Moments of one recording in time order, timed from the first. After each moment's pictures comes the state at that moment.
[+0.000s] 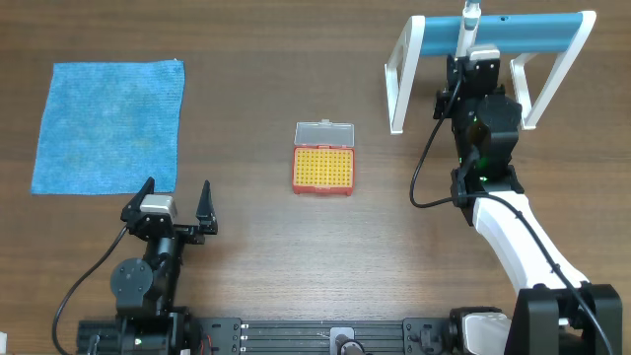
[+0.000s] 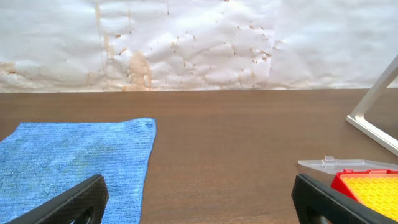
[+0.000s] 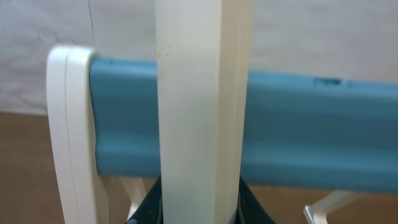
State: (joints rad) left arm 0.06 0.01 0.01 -0.07 0.12 -0.02; right arm 0.03 1.41 0.69 0.57 0.01 -0.09
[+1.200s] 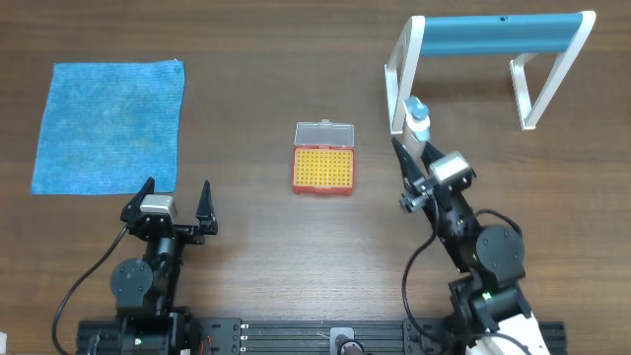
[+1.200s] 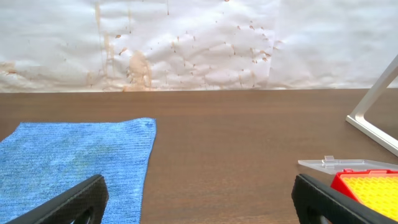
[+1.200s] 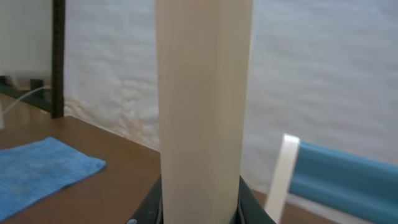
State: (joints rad) left arm 0.06 0.01 0.01 -0.07 0.12 -0.02; right arm 0.33 0.63 0.30 0.52 -0.16 -0.11
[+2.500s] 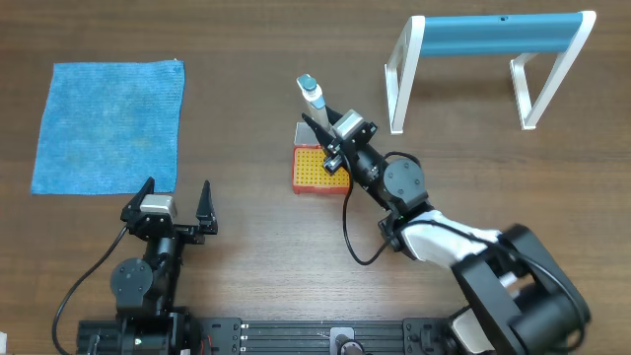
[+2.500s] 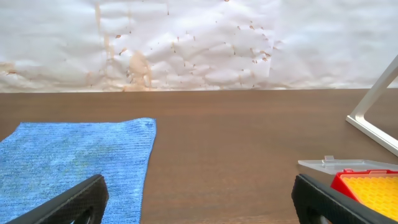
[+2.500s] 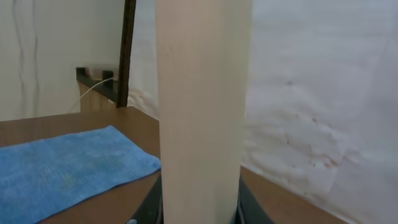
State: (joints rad) left arm 0.06 0.01 0.01 -0.07 0.12 -0.02; right arm 0.54 1.64 0.51 1.30 -0.23 -0.09
